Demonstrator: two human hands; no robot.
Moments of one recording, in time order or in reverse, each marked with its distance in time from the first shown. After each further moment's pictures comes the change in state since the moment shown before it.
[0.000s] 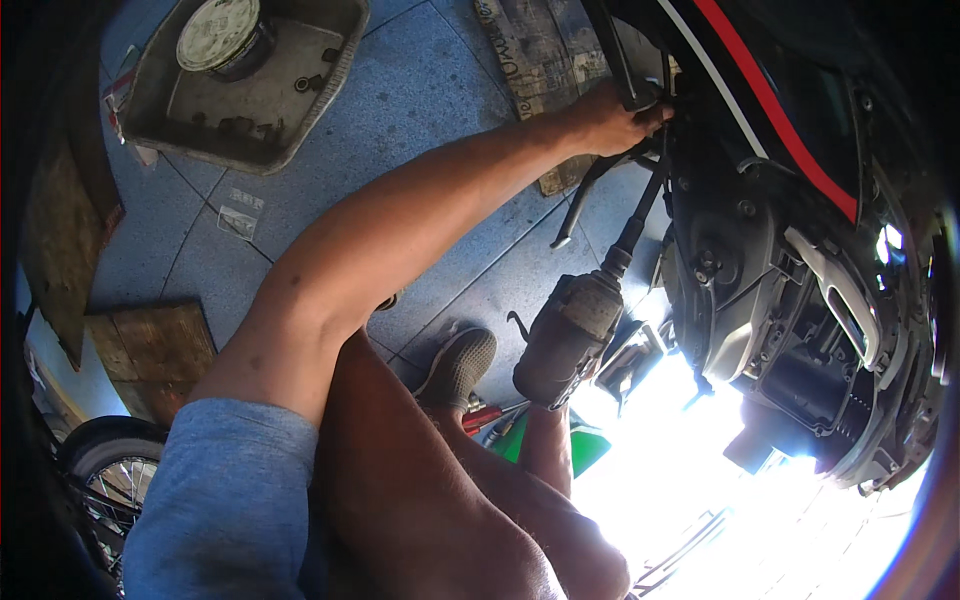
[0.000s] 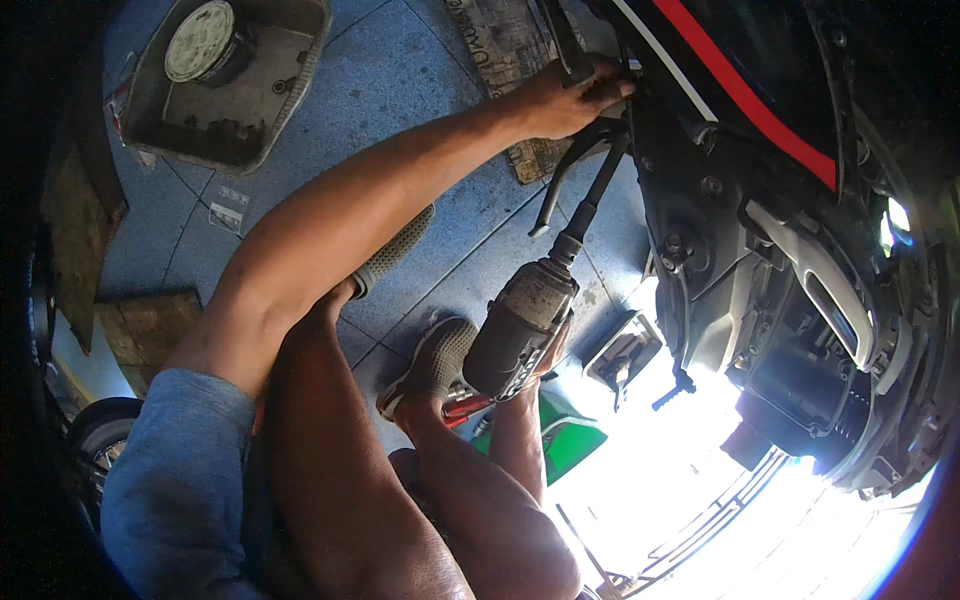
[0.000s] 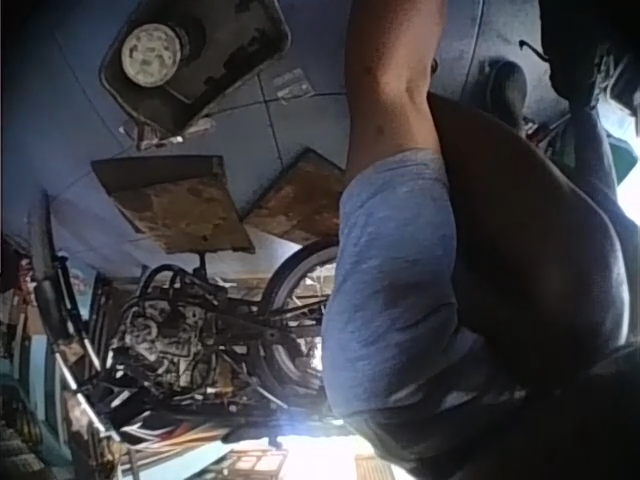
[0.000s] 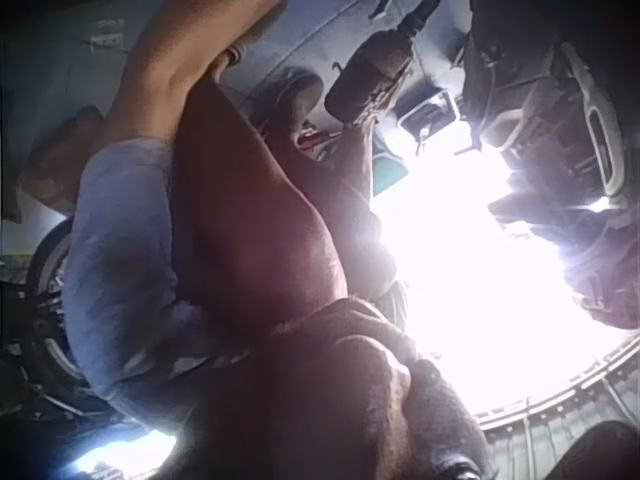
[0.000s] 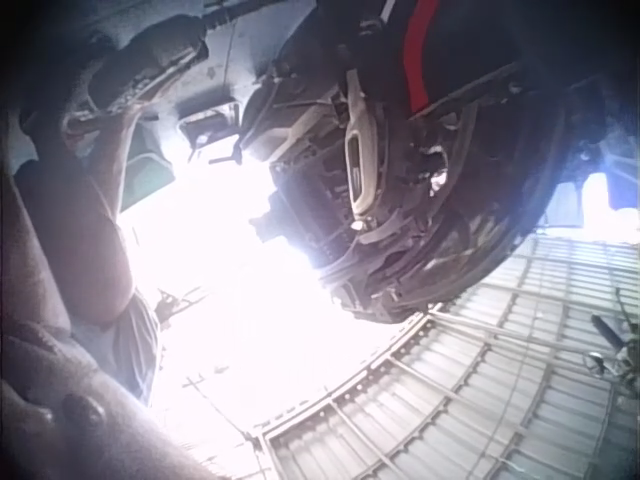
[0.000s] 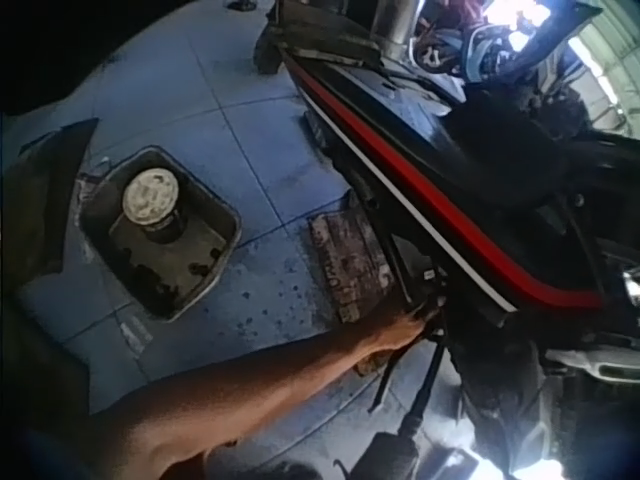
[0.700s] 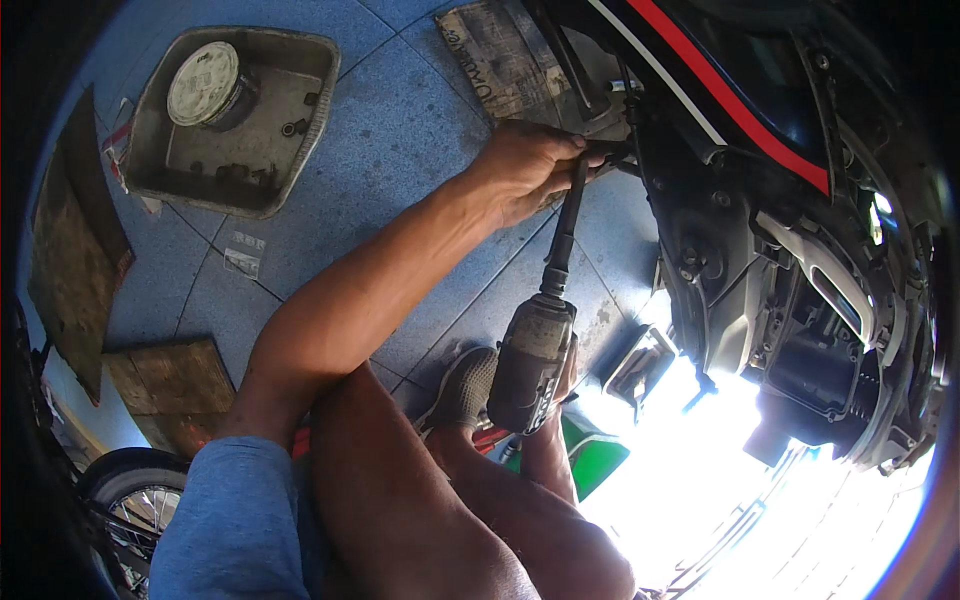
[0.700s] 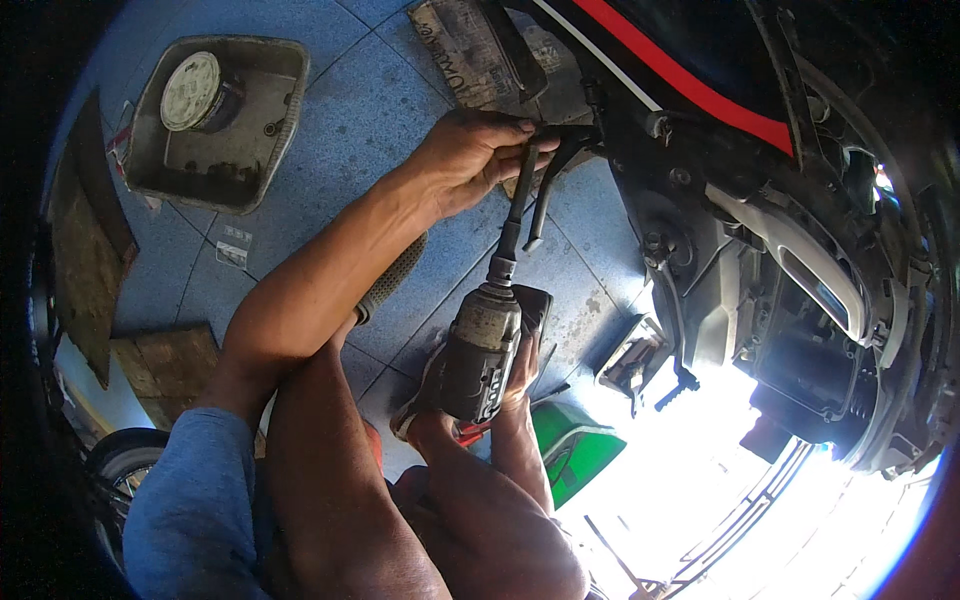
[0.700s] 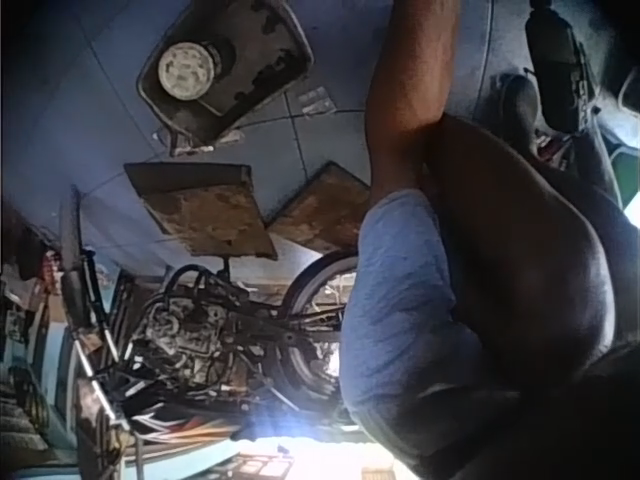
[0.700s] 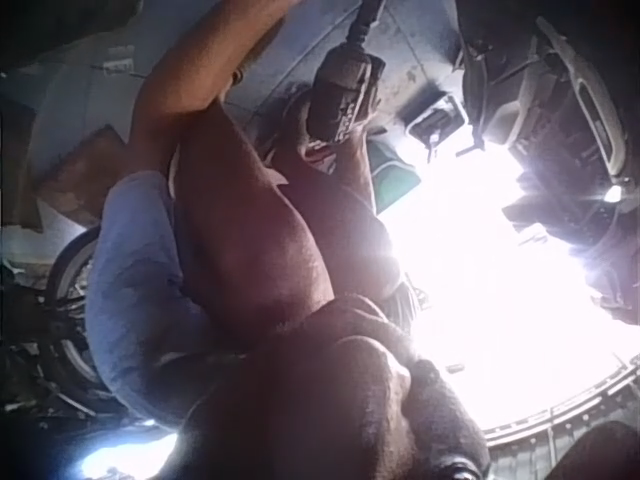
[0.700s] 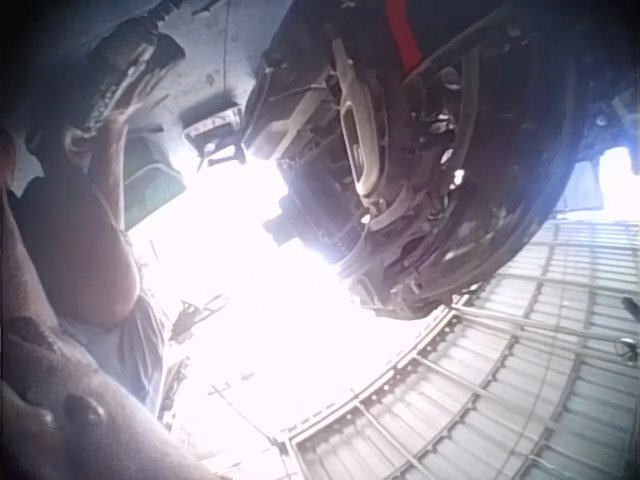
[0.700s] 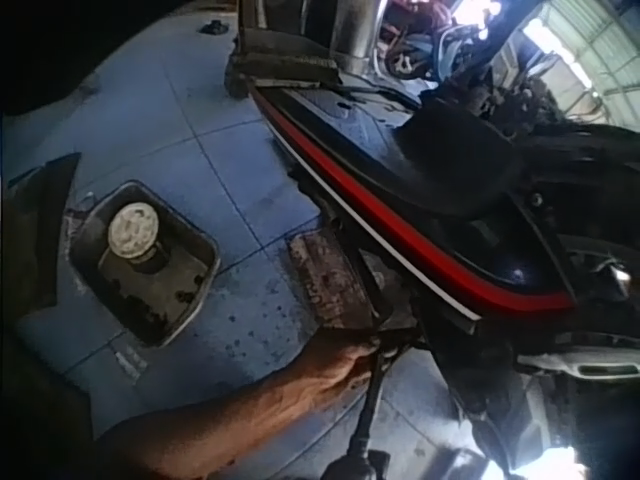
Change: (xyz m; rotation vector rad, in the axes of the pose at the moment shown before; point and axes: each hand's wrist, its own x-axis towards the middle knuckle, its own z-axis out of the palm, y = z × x) left_hand -0.049 0.054 -0.052 -1.194 0.124 -0.919; right_hand -0.012 0.014 0.038 -0.263 0.200 0.162
